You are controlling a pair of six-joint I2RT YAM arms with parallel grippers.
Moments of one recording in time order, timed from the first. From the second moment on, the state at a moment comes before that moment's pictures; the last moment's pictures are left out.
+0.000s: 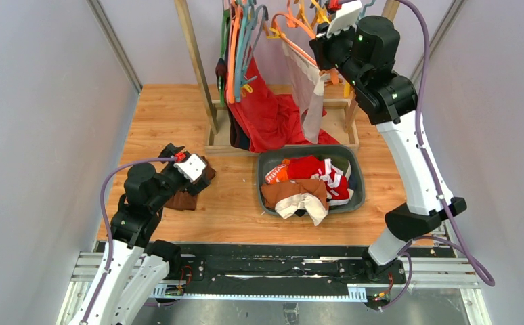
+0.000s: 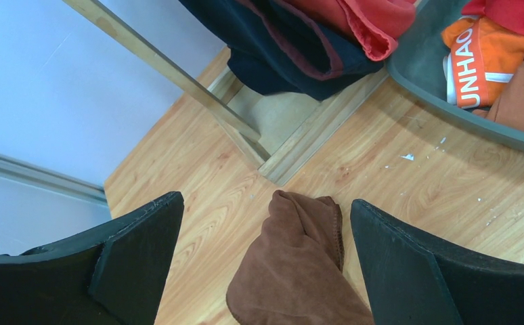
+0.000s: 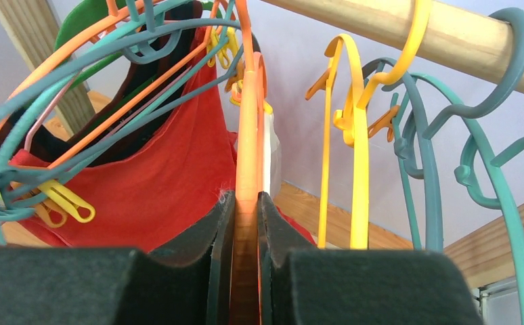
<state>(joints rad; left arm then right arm) -0.27 0.52 0.68 -0.37 0.22 0.60 0.51 1.64 2.25 -0.62 0.07 -0.12</state>
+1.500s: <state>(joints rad) -0.27 0.51 0.67 -0.39 0.22 0.62 0.48 1.62 2.01 -0.52 0.03 -0.14</state>
